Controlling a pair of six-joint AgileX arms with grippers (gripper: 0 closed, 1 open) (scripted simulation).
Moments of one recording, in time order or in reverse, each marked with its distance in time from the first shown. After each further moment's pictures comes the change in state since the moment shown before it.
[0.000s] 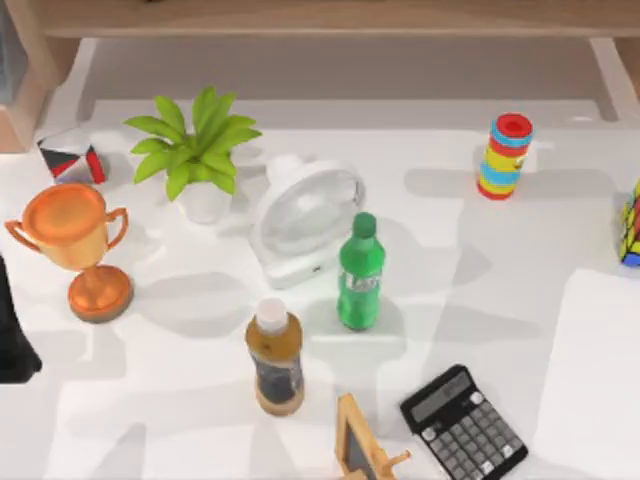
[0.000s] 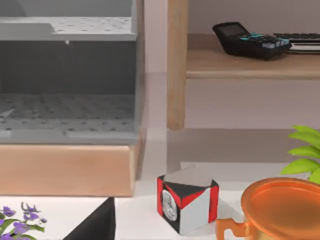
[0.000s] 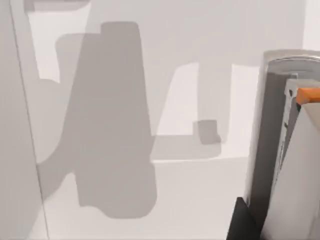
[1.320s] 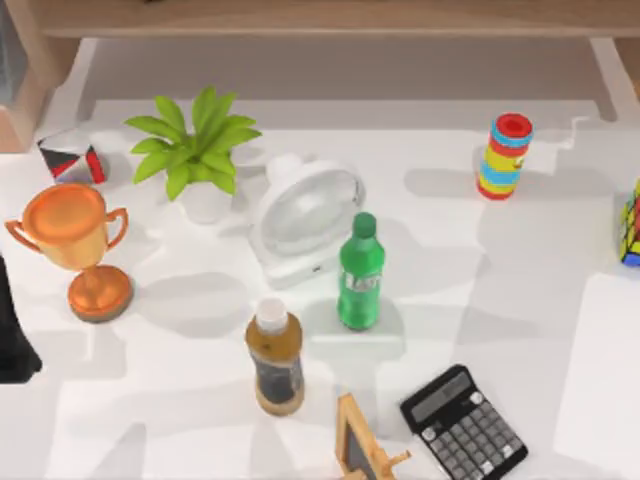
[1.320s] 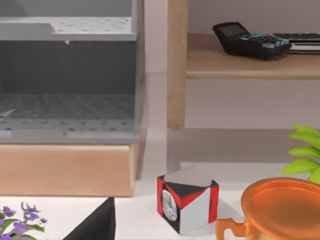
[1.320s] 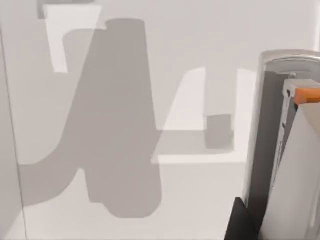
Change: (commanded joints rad) left arm 0.000 0.000 0.000 0.000 0.000 0.000; right arm -0.029 0.026 0.043 -0.008 -0.025 -0.071
